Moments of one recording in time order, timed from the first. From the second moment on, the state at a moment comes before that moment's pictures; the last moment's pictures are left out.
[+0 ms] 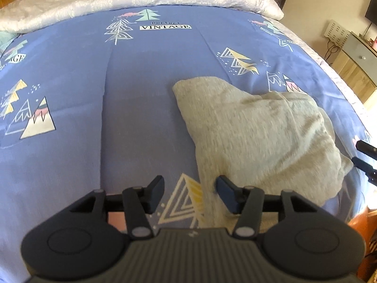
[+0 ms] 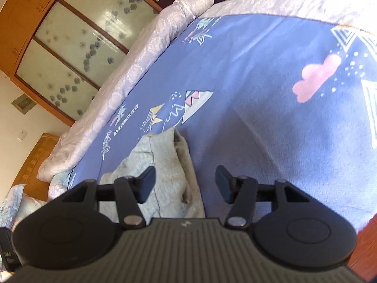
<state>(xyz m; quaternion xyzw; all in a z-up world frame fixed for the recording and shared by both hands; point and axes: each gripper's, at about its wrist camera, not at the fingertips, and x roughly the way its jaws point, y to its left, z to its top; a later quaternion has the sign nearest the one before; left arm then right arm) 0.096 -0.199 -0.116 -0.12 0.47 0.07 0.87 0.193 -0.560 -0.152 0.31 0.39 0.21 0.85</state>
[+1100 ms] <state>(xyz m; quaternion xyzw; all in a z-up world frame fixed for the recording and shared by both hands) 0.143 -0.183 -0.142 -0.20 0.46 -0.01 0.87 0.212 -0.571 -0.169 0.30 0.43 0.26 0.81</state>
